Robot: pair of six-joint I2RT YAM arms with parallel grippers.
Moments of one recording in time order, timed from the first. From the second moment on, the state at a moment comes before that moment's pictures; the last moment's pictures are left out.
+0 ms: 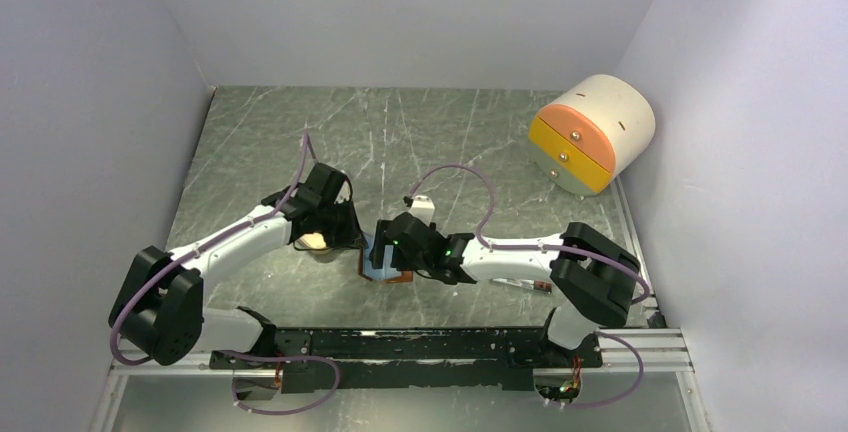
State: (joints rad) left arm -0.55 1.32 0.78 -0.48 0.21 -0.75; right arm 1.10 1.60 0.82 -0.01 0.28 0.94
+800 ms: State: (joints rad) left arm -0.55 1.37 0.75 -0.47 0.18 -0.74; right arm 1.02 1.58 0.71 0.07 0.25 0.91
